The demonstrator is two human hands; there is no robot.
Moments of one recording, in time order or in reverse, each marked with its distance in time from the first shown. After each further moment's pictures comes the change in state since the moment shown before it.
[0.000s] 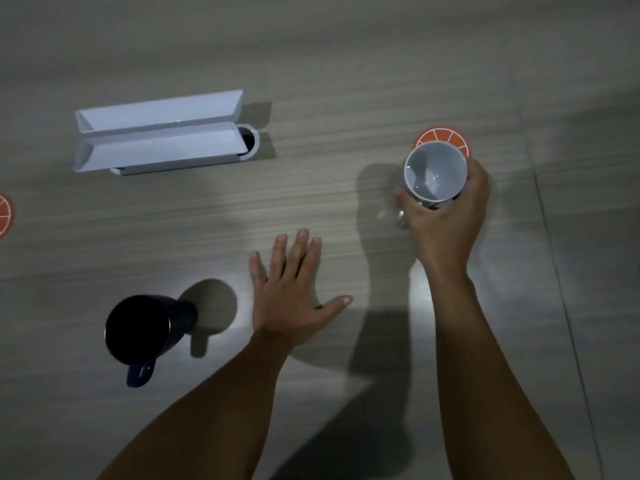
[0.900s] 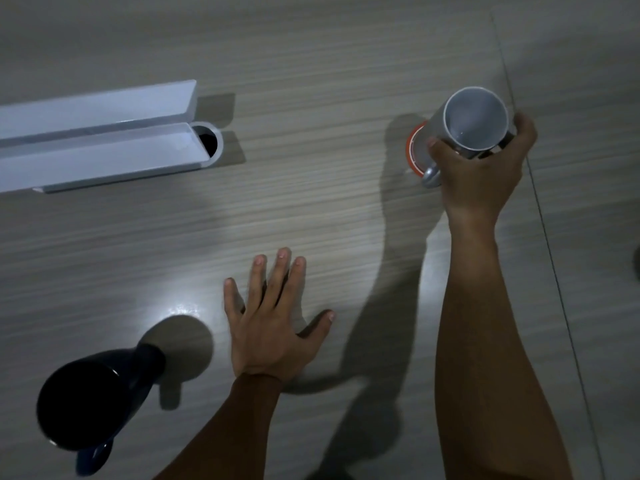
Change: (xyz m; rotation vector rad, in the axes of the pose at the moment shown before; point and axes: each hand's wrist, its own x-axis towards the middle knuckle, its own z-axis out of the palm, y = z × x) left_hand -0.003 -0.001 -0.004 -0.076 0.019 -0.041; right_hand 0.081 0.000 0.015 0.025 0.148 0.160
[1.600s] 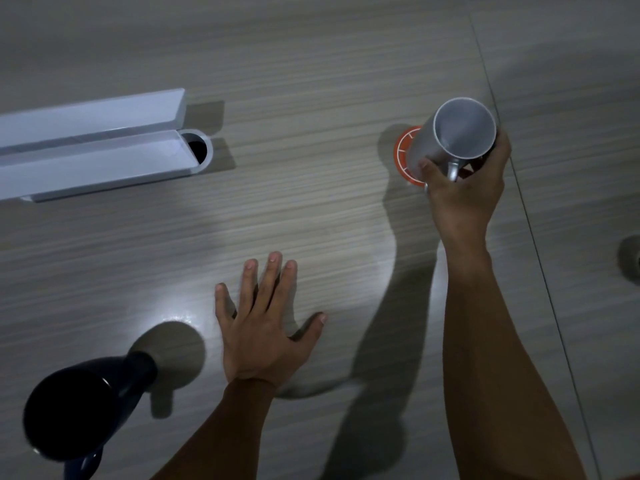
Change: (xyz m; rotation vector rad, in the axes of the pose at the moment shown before) left_hand -0.001 0.000 0.001 0.007 0.036 0.000; right_hand 0.001 0.032 -0.012 -0.054 -0.065 -0.062
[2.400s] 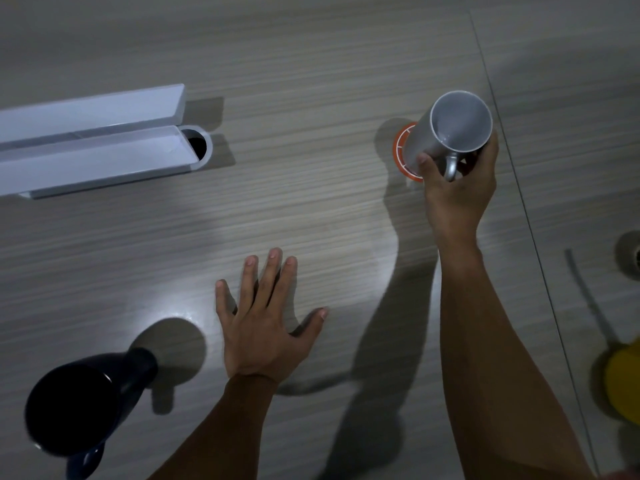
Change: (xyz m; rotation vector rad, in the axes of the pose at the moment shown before) left_hand 0.001 -0.002 0.002 0.011 0.001 0.012; right_hand -0.001 0.015 0.008 0.060 0.014 -0.027
